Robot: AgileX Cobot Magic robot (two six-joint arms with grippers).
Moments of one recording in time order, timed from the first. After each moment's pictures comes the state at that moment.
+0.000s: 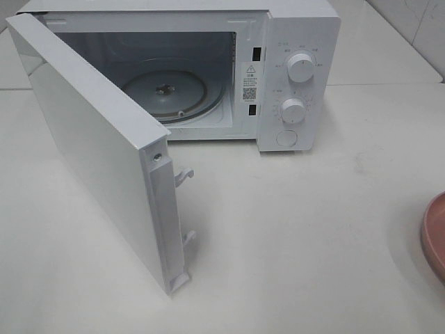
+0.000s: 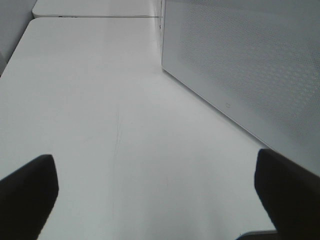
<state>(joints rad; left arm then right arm) -0.03 0.00 -0.52 -0.05 1.08 0.01 0.61 0.73 -0.73 -0.12 1.07 0.25</state>
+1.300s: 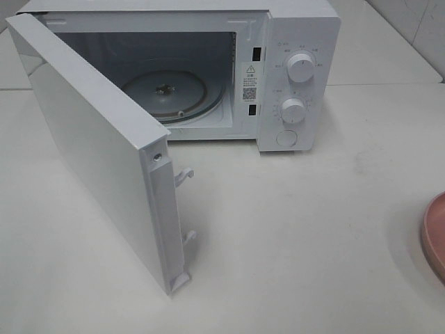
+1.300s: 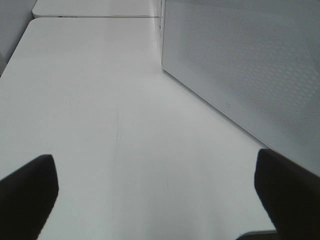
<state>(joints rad) -0.03 0.00 -0.52 -0.05 1.08 0.01 0.09 0.00 -0.50 0.03 1.00 0.07</state>
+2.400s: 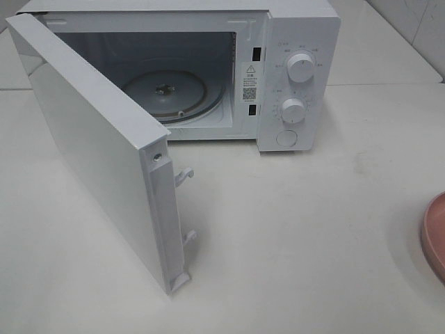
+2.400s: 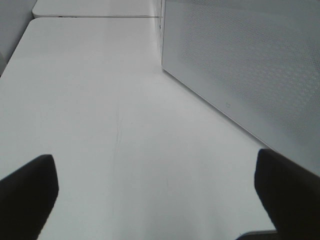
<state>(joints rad) -0.03 0.00 -0.52 -0.05 1.08 0.01 0.09 0.00 -0.50 0.03 1.00 0.07</state>
